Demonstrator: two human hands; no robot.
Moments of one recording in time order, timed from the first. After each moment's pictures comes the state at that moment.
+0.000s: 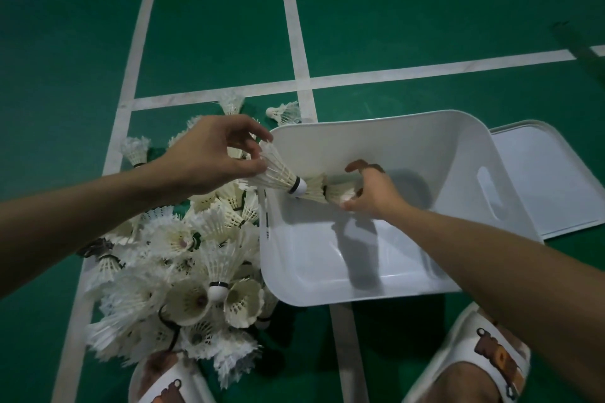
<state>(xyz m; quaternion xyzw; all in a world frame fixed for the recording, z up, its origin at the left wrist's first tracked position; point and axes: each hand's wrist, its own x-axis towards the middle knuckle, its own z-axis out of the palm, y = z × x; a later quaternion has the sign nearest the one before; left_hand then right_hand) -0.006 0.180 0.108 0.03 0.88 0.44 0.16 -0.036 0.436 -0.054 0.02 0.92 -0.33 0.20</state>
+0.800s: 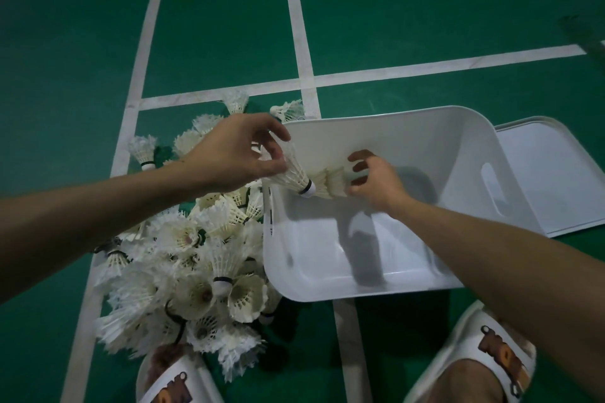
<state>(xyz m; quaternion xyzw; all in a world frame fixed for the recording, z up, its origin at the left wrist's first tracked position) -0.008 0.199 0.104 0.07 0.92 0.37 0.15 -0.044 0.435 -0.058 0.04 0.87 -0.46 0.17</state>
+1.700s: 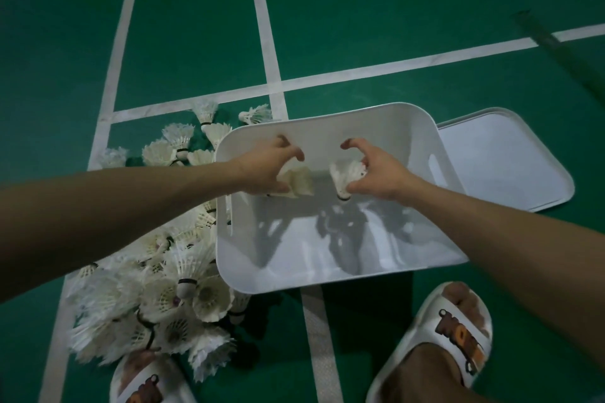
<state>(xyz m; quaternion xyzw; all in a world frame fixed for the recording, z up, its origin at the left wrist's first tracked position) -0.050 0.273 0.031 0.23 0.94 0.08 0.26 -0.033 0.507 -0.008 -0.03 0.89 -0.41 0.20</state>
